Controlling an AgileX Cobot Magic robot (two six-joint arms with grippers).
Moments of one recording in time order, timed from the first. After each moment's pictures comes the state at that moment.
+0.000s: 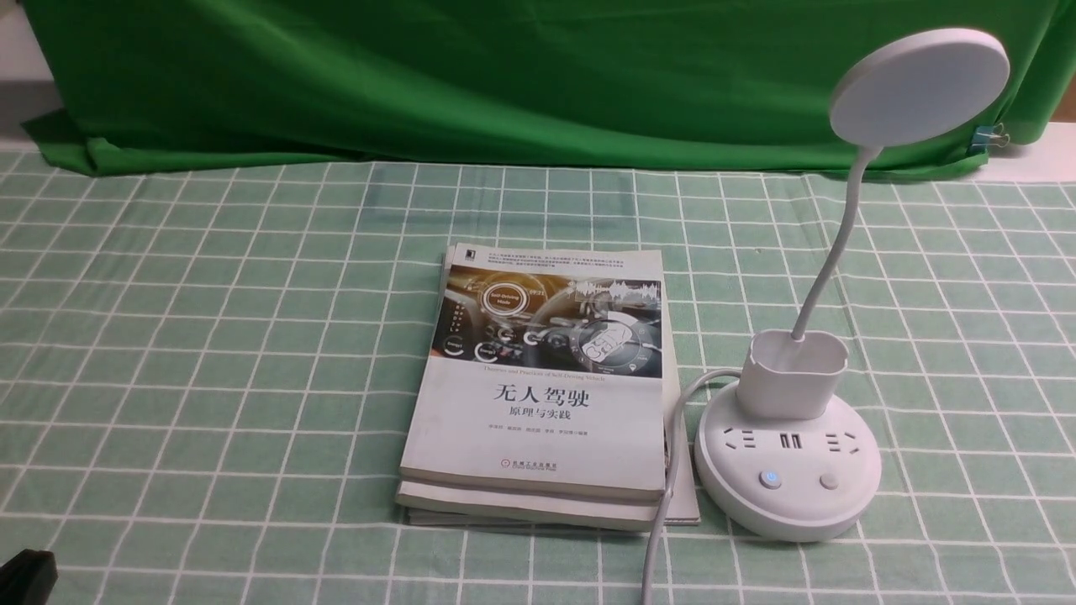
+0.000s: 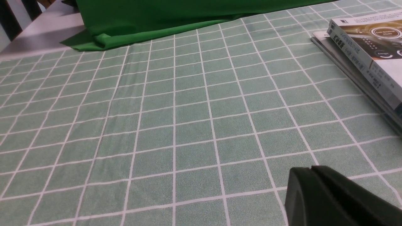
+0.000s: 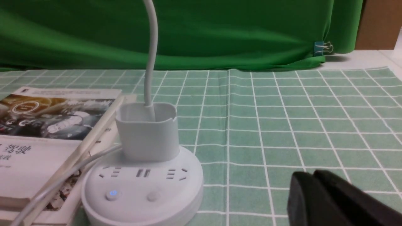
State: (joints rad) right arm 0.06 0.00 0.01 0.03 0.24 -0.05; left arm 0.02 0.00 0.01 -0.15 0.31 0.39
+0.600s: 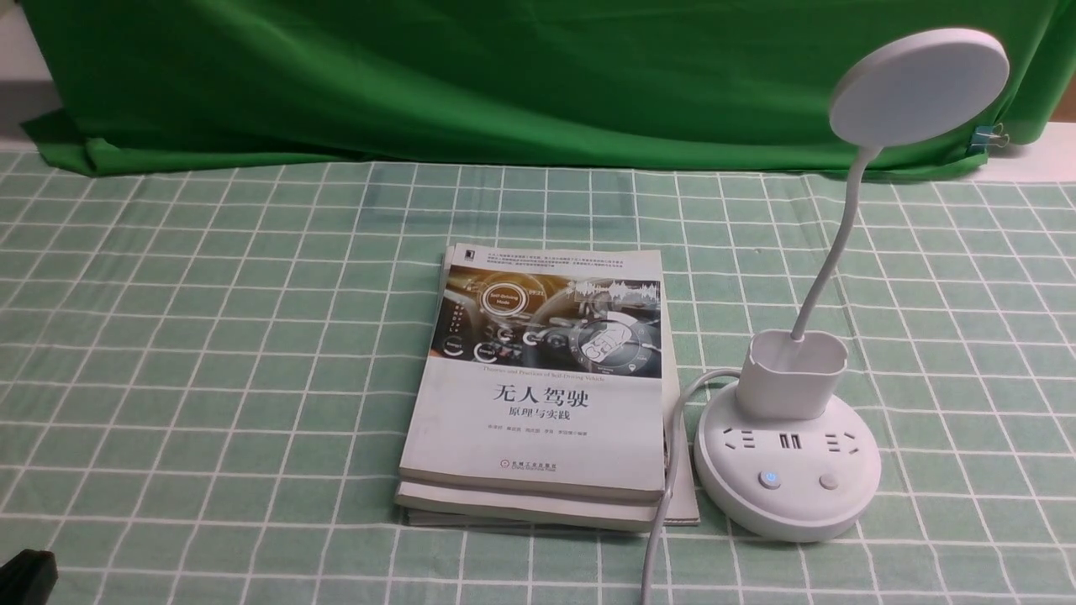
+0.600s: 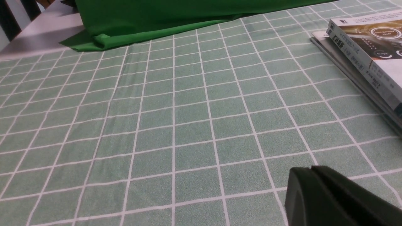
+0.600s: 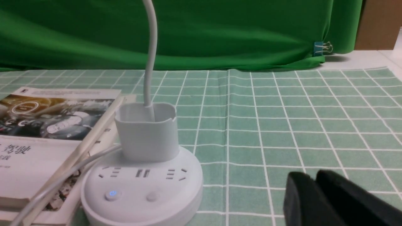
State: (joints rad) right arm 0.06 0.00 0.01 0.03 0.24 -0.05; left arm 0.02 0.00 0.01 -0.15 0.31 0.39
